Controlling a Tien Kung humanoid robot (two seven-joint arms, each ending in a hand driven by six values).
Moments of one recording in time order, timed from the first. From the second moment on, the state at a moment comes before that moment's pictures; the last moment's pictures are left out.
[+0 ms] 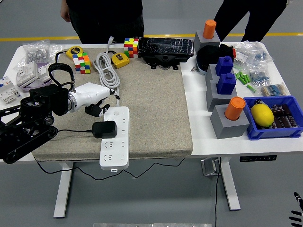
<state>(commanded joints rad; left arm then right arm) -0.82 0.49 -0.47 -1.20 1.81 -0.18 0.15 0.23 -0.13 2.00 0.18 -1.74 0.01 -0.13</state>
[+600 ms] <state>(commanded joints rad) -0.83 0.50 -0.45 -1.22 1.76 -0.26 0.18 0.24 -0.13 2.01 0.18 -1.75 0.01 -0.13</state>
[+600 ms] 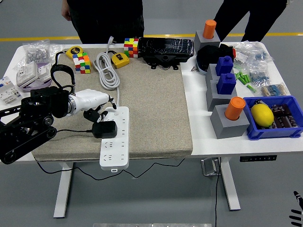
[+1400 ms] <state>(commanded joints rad) -0.82 0.48 -0.42 -1.19 1.74 -0.23 0.16 0.23 -0.13 2.01 0.18 -1.75 0.01 -0.13</state>
